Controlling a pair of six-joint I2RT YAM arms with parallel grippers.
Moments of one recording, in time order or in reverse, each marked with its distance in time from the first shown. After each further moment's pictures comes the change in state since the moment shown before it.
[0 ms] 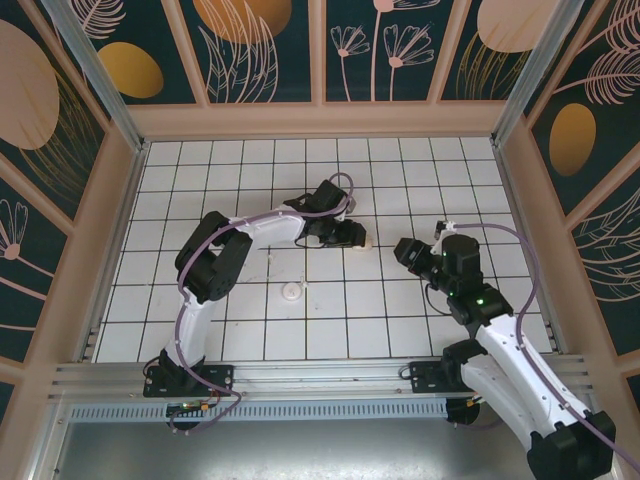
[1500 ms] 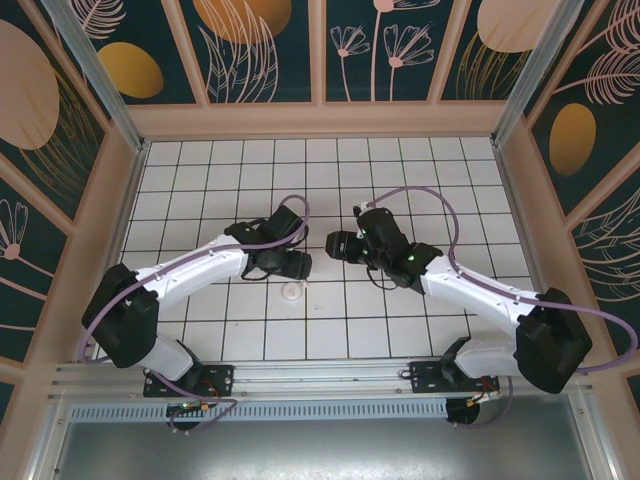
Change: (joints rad) left arm -0.037 -0.618 -0.454 -0.375 -0.408 0.143; right arm 0.410 0.595 0.333 0.106 0.130 -0.054
